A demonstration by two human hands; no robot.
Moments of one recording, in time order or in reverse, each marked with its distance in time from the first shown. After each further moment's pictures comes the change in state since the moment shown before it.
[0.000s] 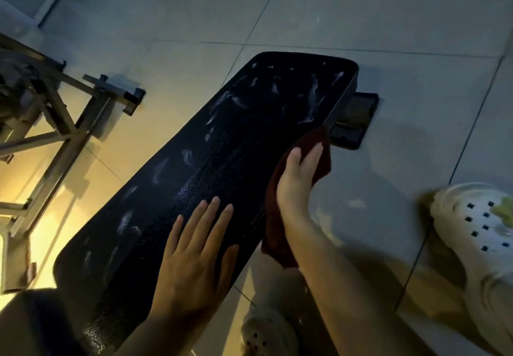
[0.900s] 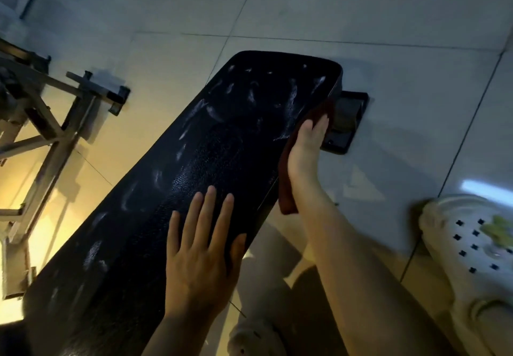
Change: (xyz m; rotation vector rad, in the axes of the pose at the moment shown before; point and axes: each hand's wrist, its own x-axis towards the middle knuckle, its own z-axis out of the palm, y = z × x) left_hand 0.065 0.045 0.009 0.171 -0.046 -0.108; right_hand 0.109 -0.009 -0.020 0.027 0.003 0.032
